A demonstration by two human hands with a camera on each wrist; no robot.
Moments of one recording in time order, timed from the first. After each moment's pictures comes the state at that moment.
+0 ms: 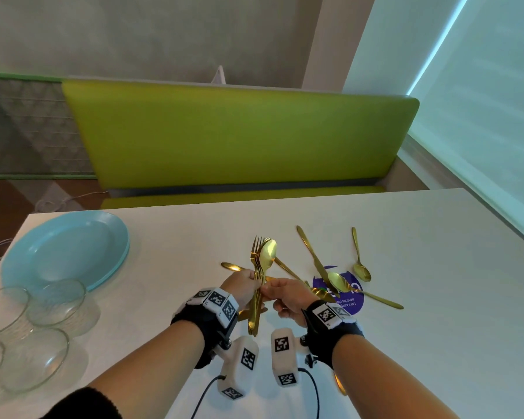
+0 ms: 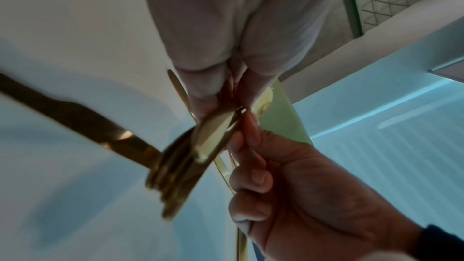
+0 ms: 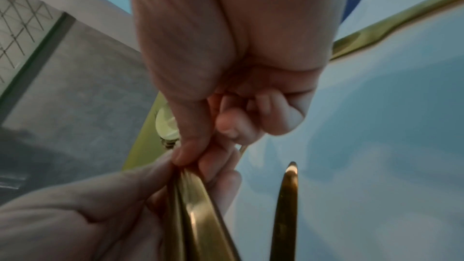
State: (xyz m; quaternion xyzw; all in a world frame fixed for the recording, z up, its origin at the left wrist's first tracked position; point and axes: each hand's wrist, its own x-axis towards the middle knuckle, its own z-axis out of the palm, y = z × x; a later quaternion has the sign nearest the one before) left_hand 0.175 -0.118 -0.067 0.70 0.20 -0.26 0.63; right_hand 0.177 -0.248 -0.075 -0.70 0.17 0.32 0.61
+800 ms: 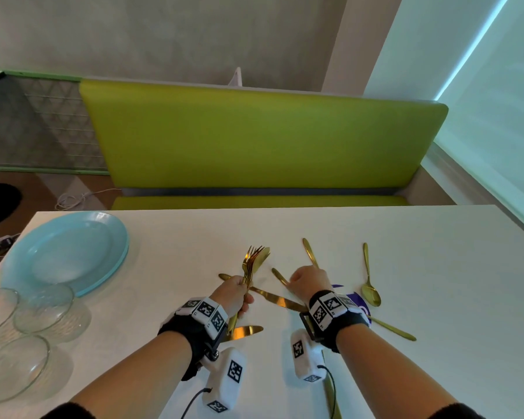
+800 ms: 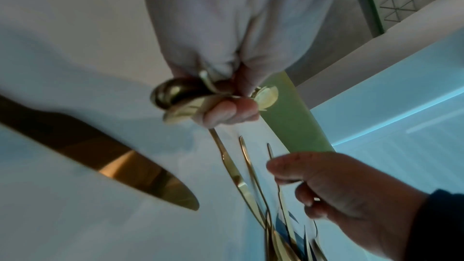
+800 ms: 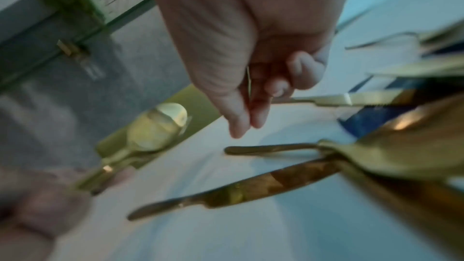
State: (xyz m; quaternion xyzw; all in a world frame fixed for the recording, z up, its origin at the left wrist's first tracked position) left_hand 0.199 -0.116 -0.081 0.71 0.23 -0.24 0.62; right_hand 0.246 -0.276 -0.069 -0.96 0.06 0.21 0.19
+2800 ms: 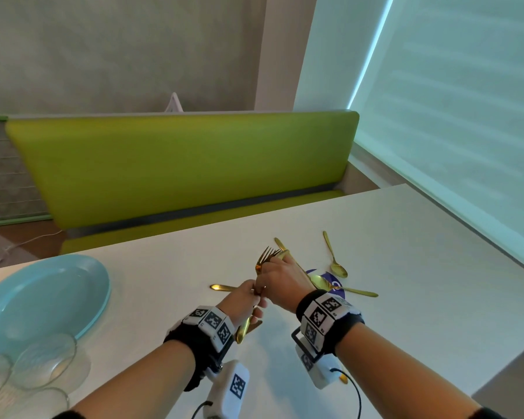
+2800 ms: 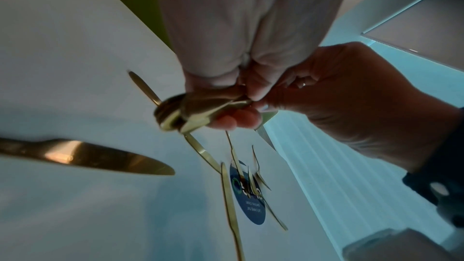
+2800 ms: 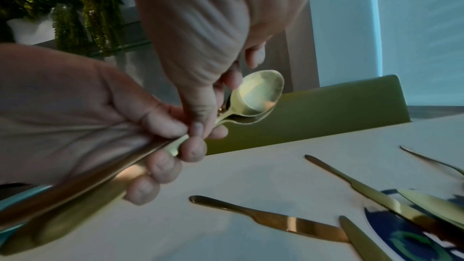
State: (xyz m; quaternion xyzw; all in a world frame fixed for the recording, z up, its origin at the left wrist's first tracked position) left_hand 0.163 -0.107 -0.035 0.72 0.04 -0.31 0.62; right_hand 0.174 -0.229 -0.005 -0.96 -0.28 -0.03 -0.05
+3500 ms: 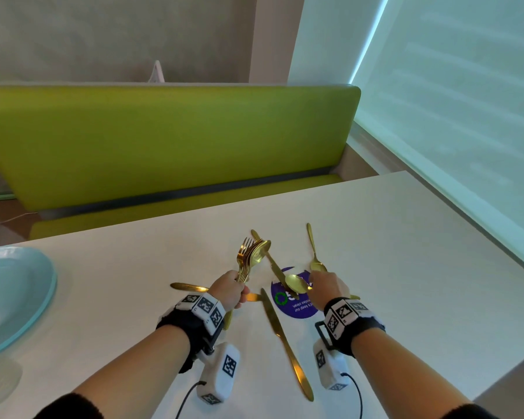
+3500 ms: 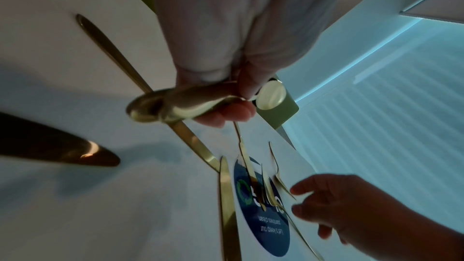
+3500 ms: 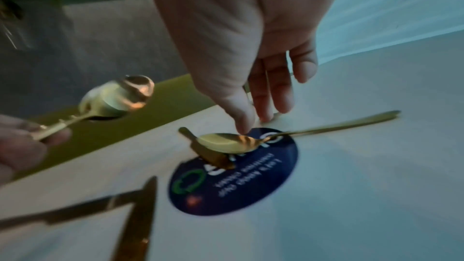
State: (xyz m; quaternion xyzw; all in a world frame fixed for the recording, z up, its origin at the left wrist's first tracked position) left_hand 0.215 -0.178 -0.069 0.77 0.11 -0.28 0.56; right_hand 0.200 -0.379 -0.064 -0.97 0.14 0.16 0.06
